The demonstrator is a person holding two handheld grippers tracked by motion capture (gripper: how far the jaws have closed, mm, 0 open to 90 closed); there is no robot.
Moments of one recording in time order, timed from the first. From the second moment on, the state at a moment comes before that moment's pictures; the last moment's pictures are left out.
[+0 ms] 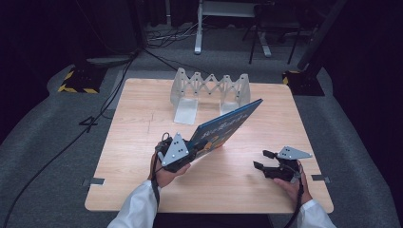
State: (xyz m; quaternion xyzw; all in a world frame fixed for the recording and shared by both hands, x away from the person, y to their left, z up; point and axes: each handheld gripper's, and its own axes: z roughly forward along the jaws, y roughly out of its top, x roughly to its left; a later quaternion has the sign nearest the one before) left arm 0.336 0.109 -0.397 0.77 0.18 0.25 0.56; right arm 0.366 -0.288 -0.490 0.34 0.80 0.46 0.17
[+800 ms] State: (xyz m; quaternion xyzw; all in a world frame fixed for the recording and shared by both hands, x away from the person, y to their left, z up) left arm 0.350 0.153 -0.375 0.77 0.23 0.34 0.48; right arm 0.358 -0.267 -0.501 0.26 0.87 0.39 0.15
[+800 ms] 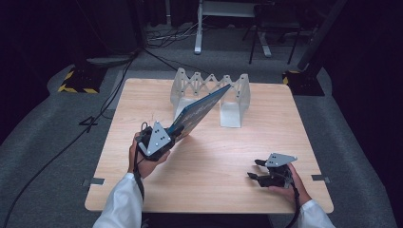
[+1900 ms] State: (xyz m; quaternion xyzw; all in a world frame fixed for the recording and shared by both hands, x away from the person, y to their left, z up) left arm 0.413 0.156 -0.385 0.68 0.37 0.36 0.53; right arm 0.361 -0.267 -0.503 0.26 0.87 0.39 0.12
